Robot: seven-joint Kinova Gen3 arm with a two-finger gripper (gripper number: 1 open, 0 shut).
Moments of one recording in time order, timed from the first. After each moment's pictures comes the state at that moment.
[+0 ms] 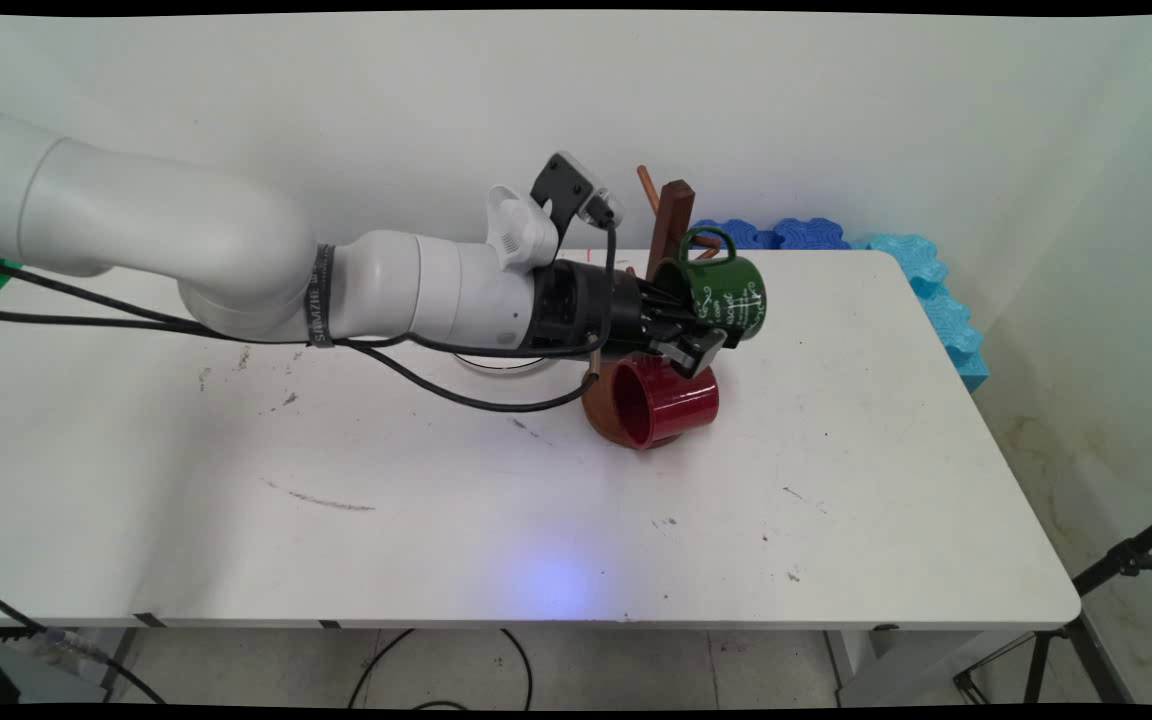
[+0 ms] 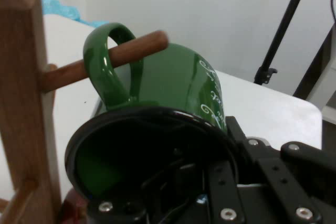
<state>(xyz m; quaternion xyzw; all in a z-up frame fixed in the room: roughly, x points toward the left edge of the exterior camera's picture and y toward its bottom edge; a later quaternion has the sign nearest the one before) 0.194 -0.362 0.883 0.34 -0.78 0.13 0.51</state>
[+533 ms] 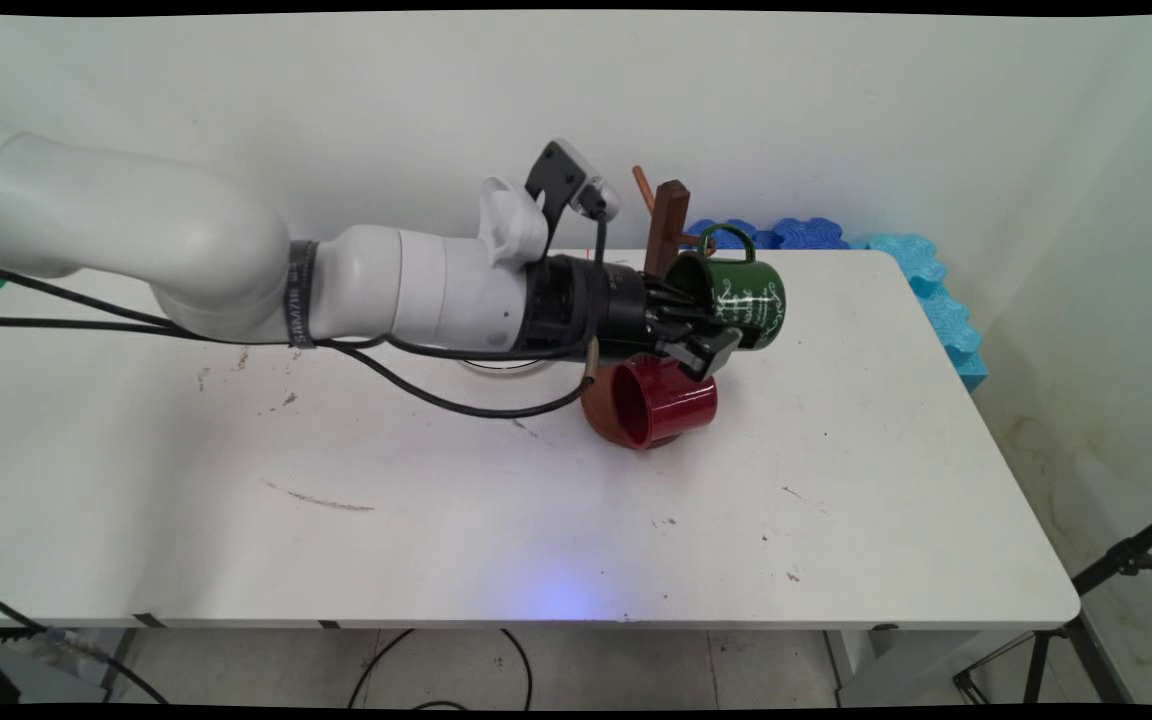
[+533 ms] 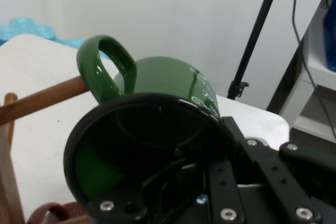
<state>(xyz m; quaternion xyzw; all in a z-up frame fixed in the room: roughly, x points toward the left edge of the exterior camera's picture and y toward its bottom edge) 0.191 -0.346 0.900 0.32 -0.77 0.12 0.53</state>
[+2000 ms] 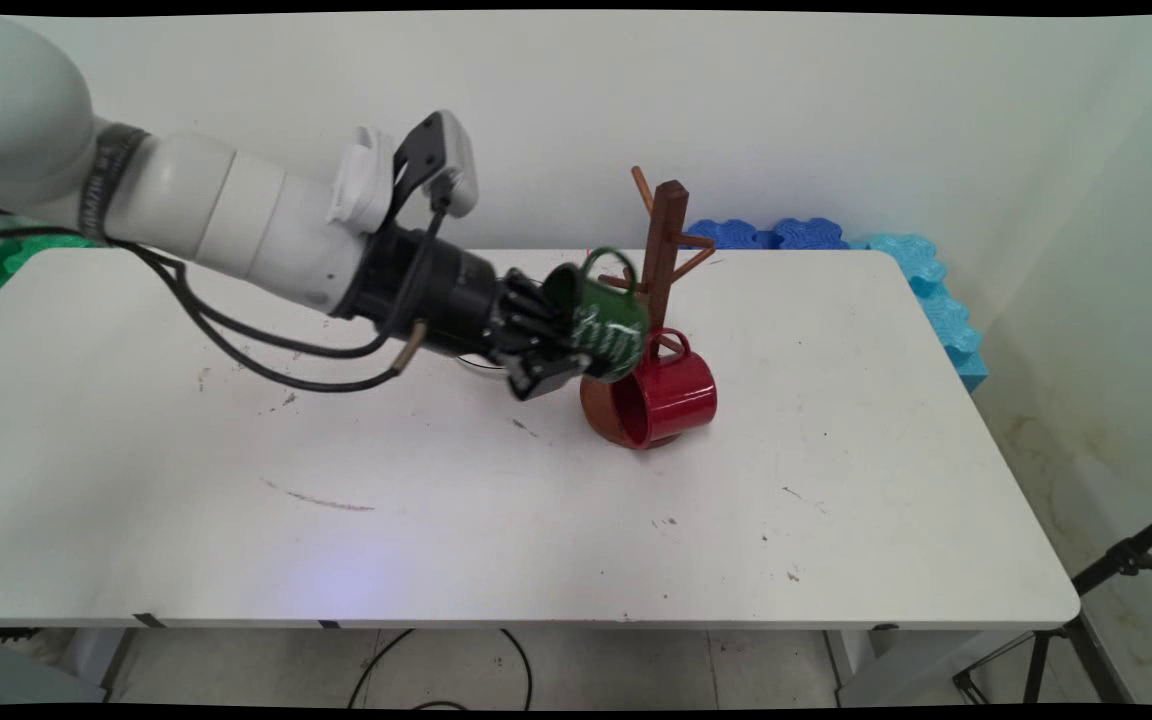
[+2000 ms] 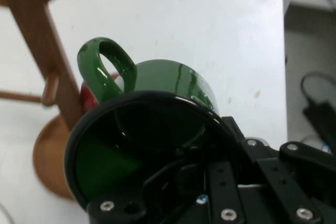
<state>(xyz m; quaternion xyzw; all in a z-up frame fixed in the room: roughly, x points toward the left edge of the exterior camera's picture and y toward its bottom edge) 0.281 -0.320 0.950 0.25 -0.87 0.11 0.41</state>
